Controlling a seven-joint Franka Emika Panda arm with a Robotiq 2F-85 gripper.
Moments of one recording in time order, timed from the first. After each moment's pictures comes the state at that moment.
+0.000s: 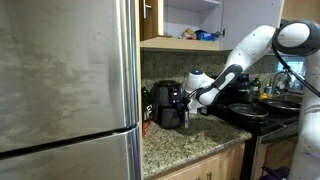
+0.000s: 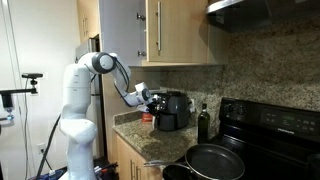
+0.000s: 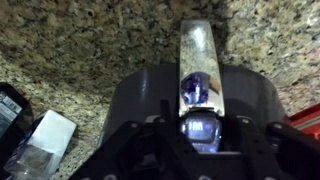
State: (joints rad) arm 0.27 0.09 0.04 -2.29 -0.59 2.78 0.72
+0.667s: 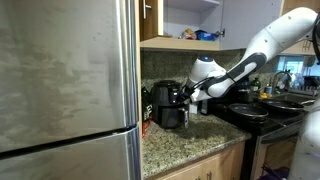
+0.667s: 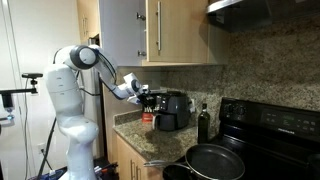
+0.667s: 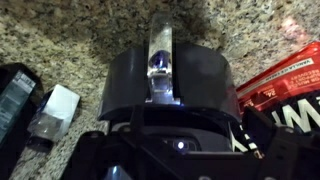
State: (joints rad) arm 0.32 -0.20 0.08 -2.44 -0.57 2.73 0.79
